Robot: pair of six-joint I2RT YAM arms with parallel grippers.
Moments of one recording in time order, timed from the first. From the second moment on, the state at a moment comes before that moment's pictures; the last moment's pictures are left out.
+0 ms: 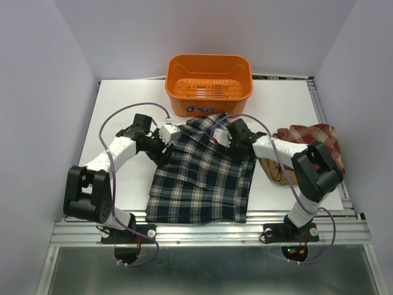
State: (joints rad) left arm -0.24 1.49 0.93 -0.56 0.47 0.57; right arm 0.58 1.75 1.01 -0.21 0.32 -0.81
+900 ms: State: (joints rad) left arm -0.48 1.31 0.91 -0.78 0.40 0.83; right arm 0.65 1.63 0.96 -0.72 -0.16 -0.54
